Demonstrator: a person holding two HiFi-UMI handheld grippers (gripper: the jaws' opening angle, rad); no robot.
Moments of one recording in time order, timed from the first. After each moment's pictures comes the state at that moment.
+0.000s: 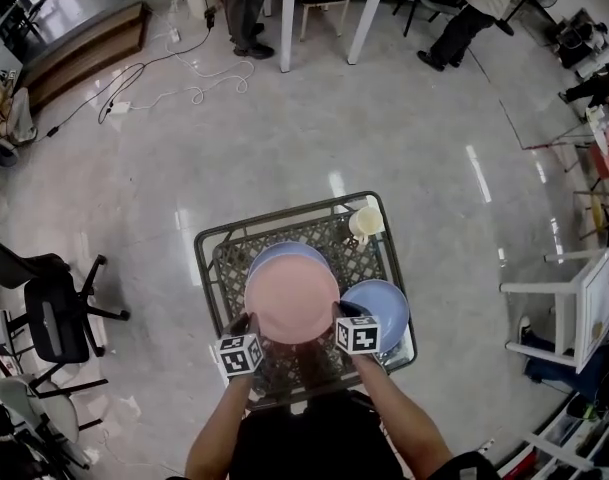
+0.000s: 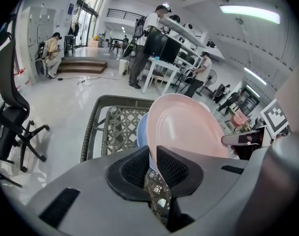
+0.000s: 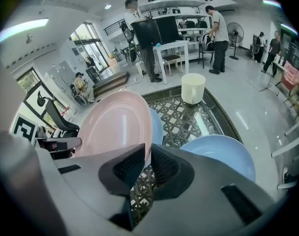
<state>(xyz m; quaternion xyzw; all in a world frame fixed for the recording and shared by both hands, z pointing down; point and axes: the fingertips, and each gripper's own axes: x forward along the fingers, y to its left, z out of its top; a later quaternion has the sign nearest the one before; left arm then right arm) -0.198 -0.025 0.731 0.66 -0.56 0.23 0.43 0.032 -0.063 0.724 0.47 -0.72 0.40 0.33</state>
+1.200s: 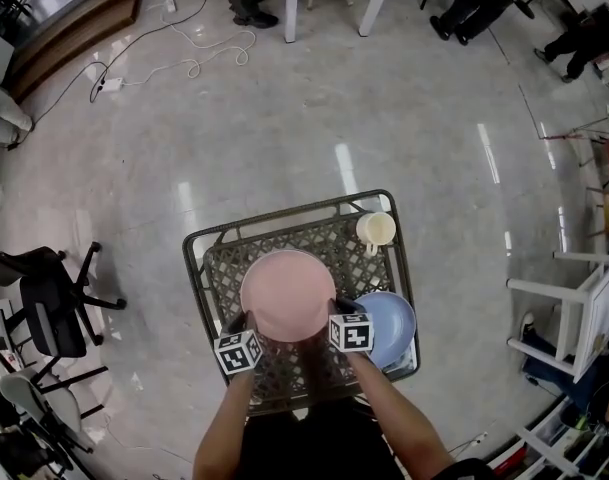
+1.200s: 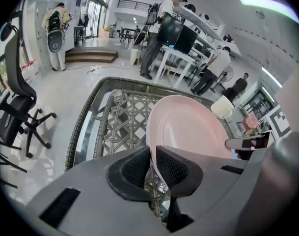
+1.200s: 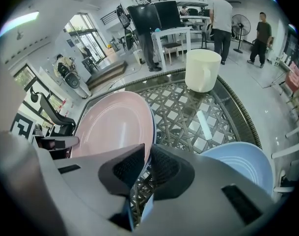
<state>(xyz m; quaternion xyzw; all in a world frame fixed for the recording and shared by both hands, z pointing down) -0.206 -0.060 0.802 0.60 -0.59 0.25 0.49 0.024 -0.108 0.798 0.44 -0.69 0.42 0.38</state>
